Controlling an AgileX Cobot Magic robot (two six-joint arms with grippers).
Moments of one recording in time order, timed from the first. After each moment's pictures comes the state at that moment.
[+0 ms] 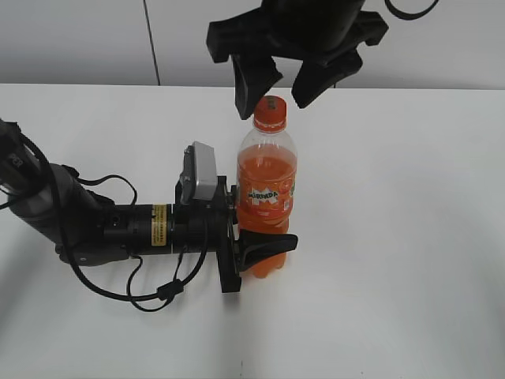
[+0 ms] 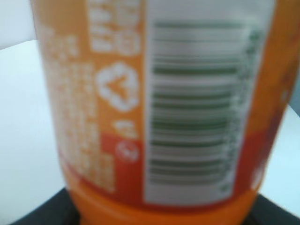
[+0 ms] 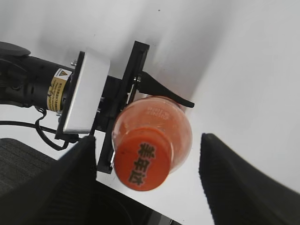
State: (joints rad) left arm -0.43 2.33 -0.96 1.09 -1.27 -0.31; right arm 0.72 1.81 -1.73 0.07 1.22 0.22
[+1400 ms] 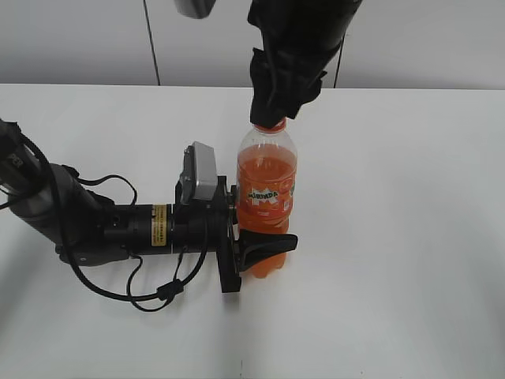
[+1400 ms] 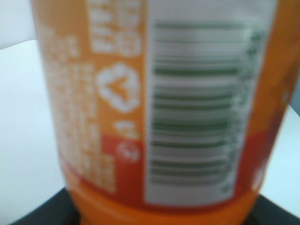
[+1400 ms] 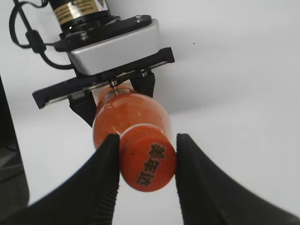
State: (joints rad) left arm -0.43 2.33 -0.96 1.09 -1.27 -0.31; right arm 0.72 1.82 -1.73 0.08 1.22 -0.73
